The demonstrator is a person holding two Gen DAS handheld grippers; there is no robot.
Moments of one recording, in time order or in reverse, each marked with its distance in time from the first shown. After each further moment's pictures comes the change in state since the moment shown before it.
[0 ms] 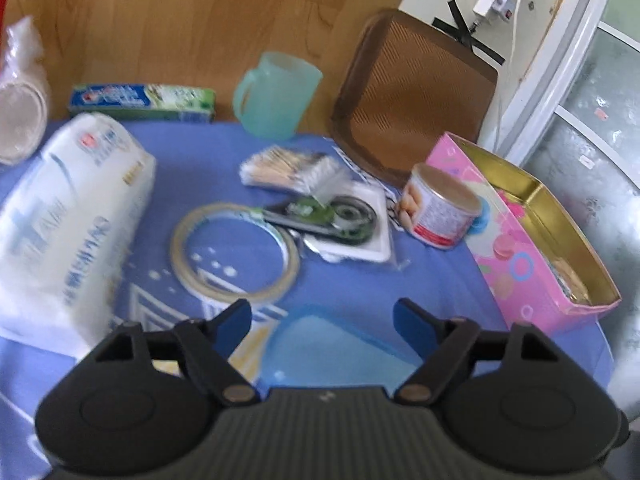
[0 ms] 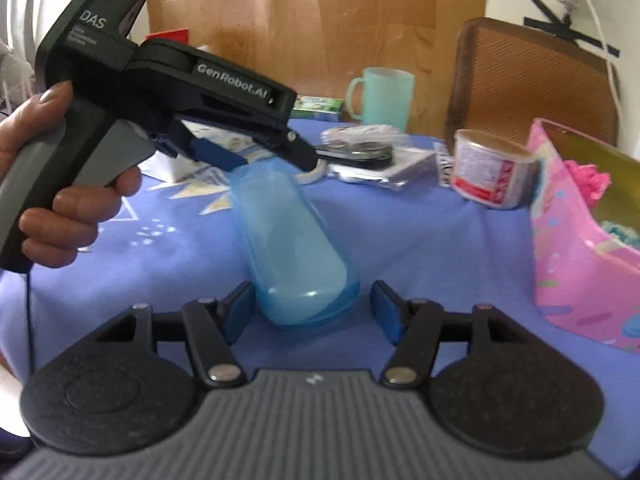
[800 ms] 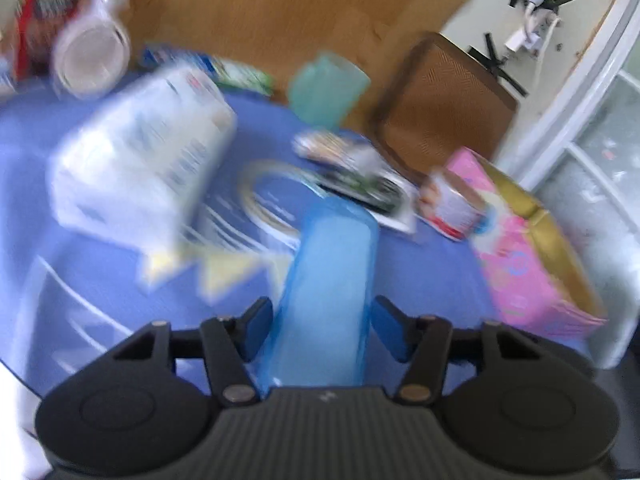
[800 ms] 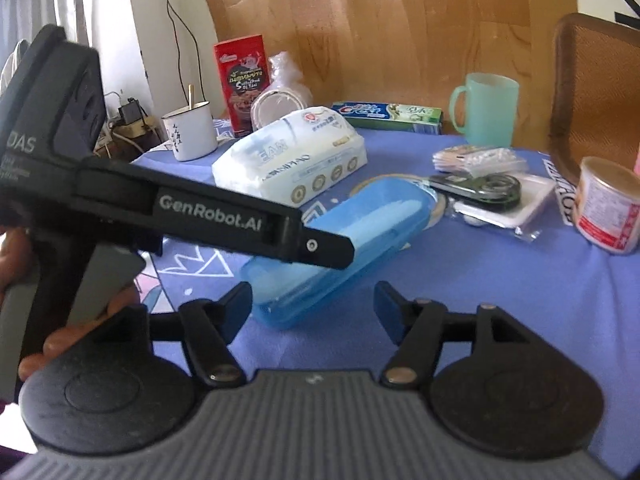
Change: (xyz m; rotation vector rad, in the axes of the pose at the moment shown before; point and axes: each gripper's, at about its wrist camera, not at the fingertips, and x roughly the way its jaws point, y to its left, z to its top) left arm -0.046 0.022 -0.042 -0.182 -0.005 -0.043; right arm 0.024 0.031 0.047 0.029 0.020 0.262
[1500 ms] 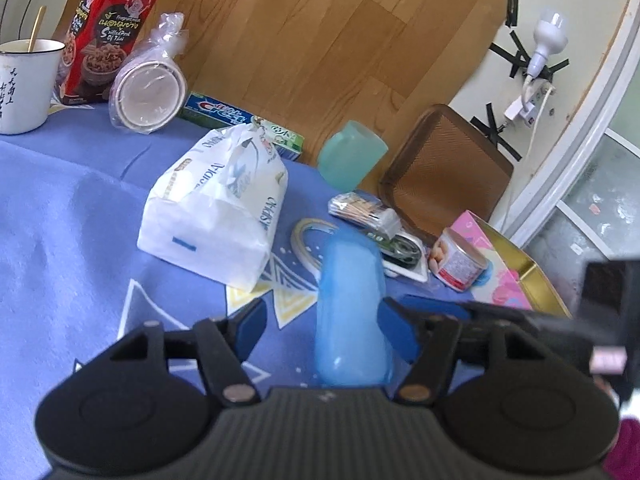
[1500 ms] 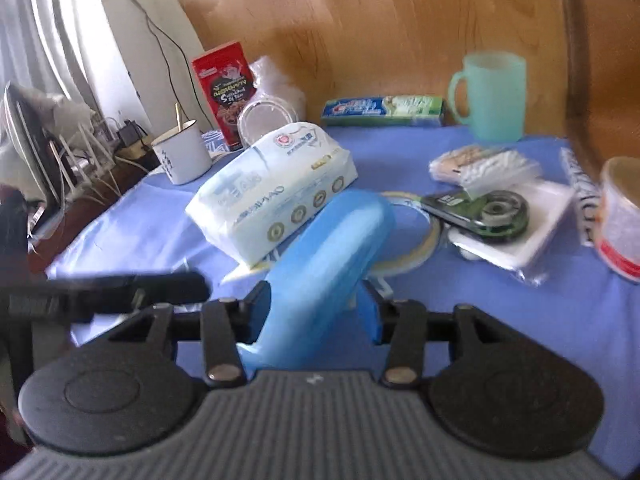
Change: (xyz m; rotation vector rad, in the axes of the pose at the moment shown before) left arm -0.050 0.044 -0.009 -0.025 -0.218 0.029; right arm 0.025 -0.028 0.032 0.064 0.028 0.040
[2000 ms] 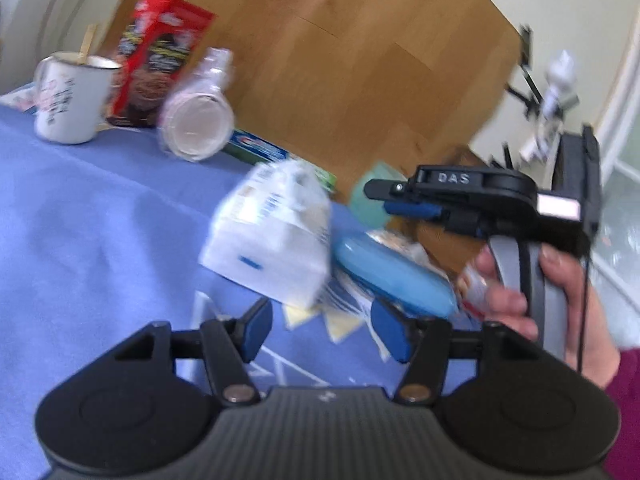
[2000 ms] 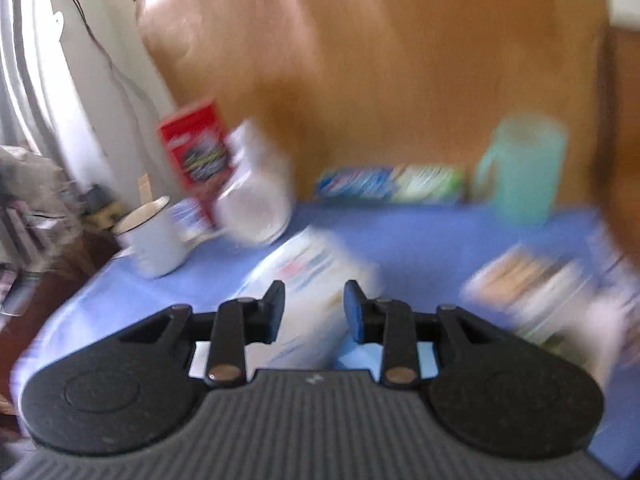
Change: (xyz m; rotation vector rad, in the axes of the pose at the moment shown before) left arm -0.023 0.022 -0.012 -0.002 -0.121 0.039; right arm 0.063 0.001 0.088 0.058 -0.091 -0.100
